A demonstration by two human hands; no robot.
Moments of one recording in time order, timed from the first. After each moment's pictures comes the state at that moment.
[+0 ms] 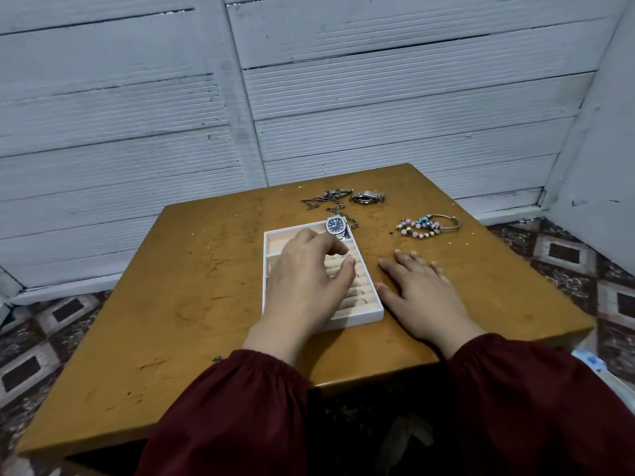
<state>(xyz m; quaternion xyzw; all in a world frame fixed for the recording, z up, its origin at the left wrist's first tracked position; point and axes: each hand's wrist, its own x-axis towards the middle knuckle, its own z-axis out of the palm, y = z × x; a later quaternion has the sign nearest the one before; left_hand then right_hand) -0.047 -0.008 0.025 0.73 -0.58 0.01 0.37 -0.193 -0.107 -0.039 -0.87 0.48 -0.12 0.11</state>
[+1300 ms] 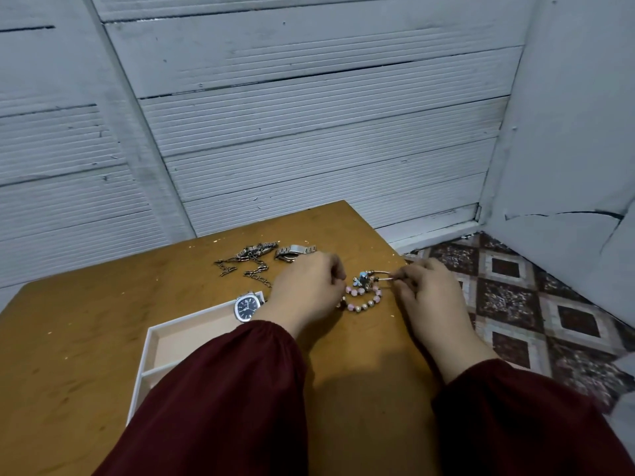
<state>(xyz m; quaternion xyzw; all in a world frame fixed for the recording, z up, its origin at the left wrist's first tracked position) -0.071 -0.216 0.017 0.70 -0.68 -0.08 0.18 -0.246 -0.252 -0.033 -0.73 0.56 -0.36 0.14</state>
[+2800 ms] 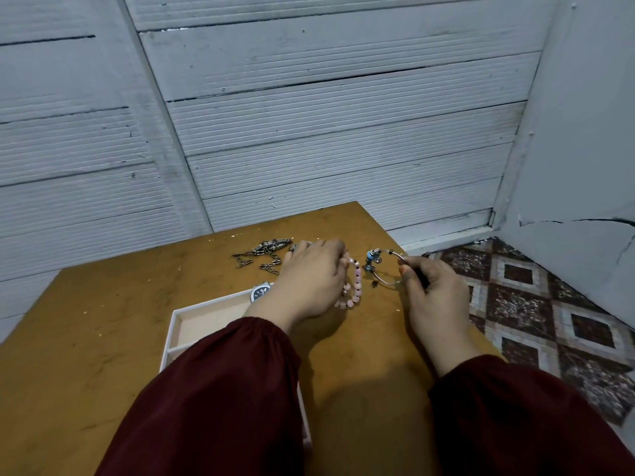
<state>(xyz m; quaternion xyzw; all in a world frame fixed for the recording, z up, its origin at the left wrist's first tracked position) -0.075 -0.187 0.042 0.70 -0.69 -0.05 0.16 -0.239 -0.235 -0.034 -0.66 0.52 -0.52 0.16</state>
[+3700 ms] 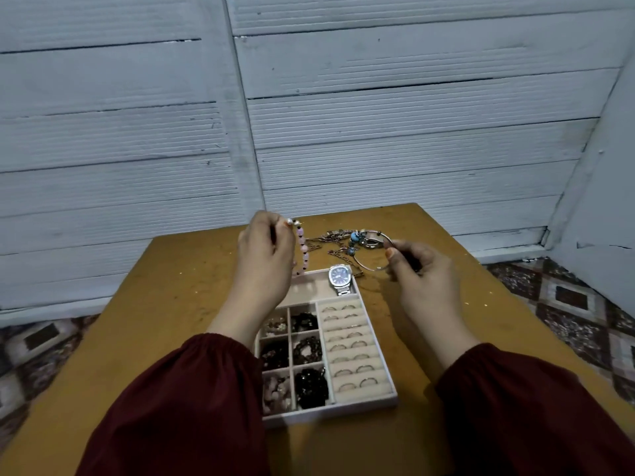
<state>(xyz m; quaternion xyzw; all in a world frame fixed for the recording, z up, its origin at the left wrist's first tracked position) 0.030 -0.082 0.056 0.68 -0.47 -0.04 0.56 -0.143 -0.174 0.001 -0.64 0.39 -0.55 0.36</state>
